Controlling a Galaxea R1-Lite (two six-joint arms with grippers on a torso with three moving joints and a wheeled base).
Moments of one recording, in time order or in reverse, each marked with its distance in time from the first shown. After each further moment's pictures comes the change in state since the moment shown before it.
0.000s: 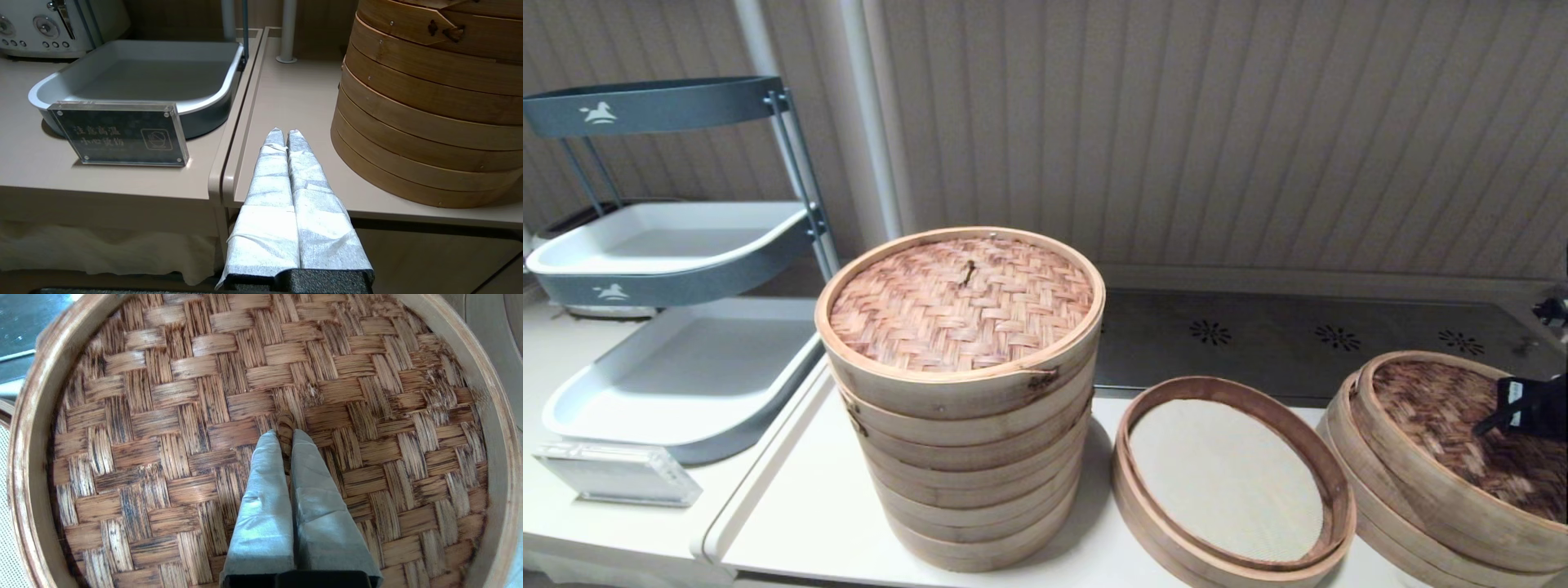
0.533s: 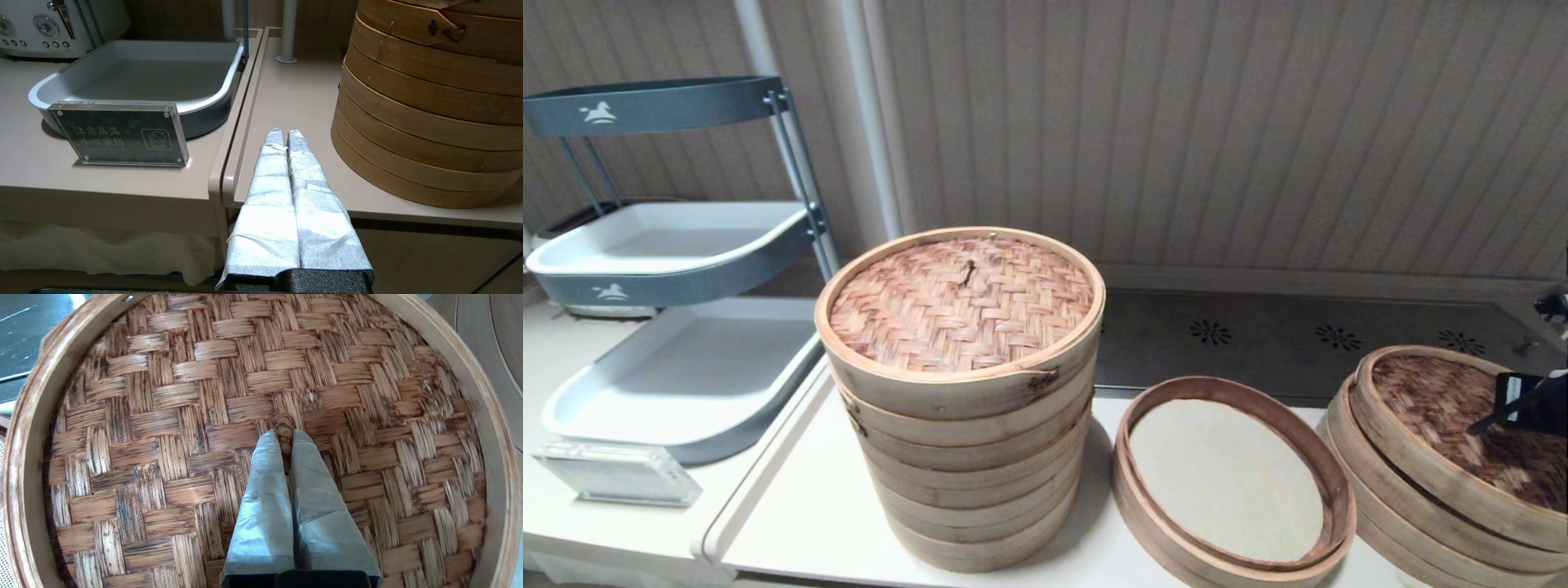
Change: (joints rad) left arm 0.000 0.000 0.000 -0.001 0.000 0.000; right arm 0.000 0.003 0.027 -0.083 0.000 -0.001
